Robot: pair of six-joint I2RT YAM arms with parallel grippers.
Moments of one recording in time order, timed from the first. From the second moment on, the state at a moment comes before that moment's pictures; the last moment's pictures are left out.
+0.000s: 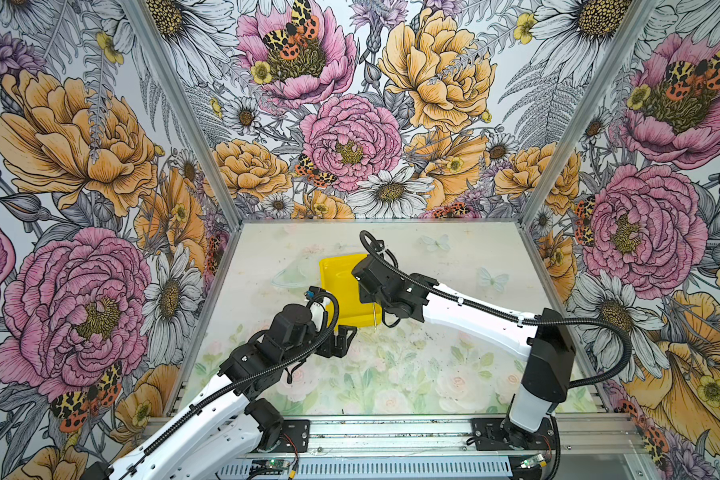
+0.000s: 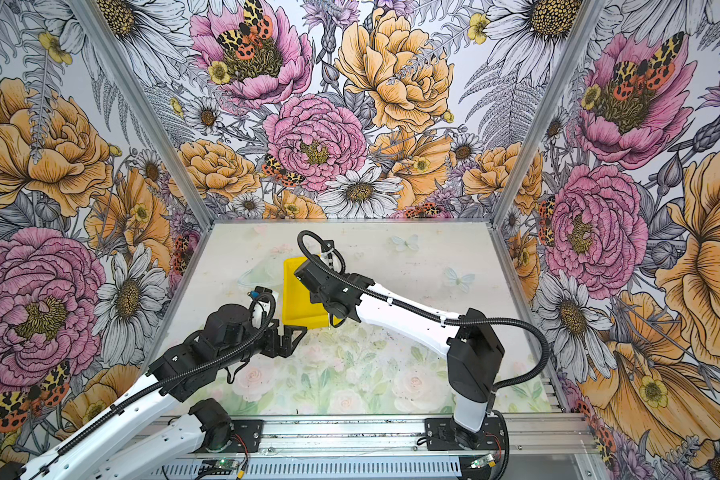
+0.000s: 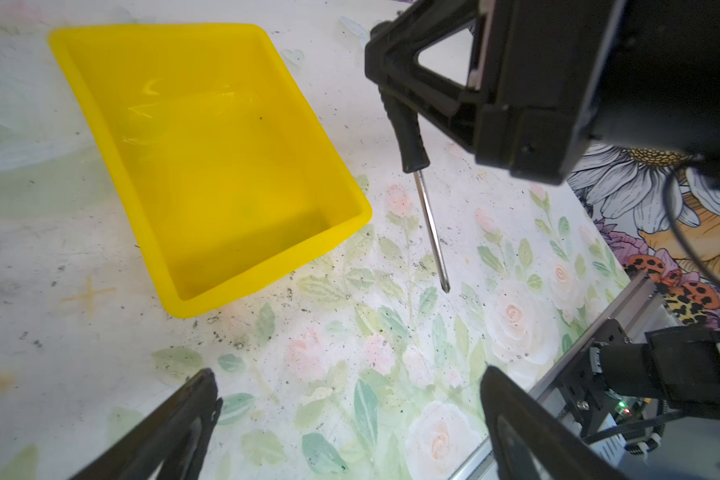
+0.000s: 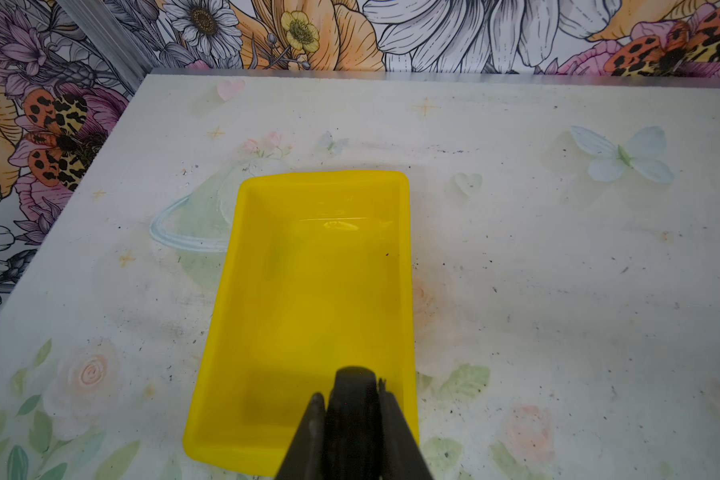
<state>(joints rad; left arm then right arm) -0.66 0.71 0.69 -0.58 0.03 -0.42 0.94 1.81 1.59 -0.62 0.45 0.61</state>
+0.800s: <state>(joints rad) -0.36 0.68 0.74 -0.65 0.04 -0.44 0.79 2.36 2.13 -0.64 0.08 0.45</state>
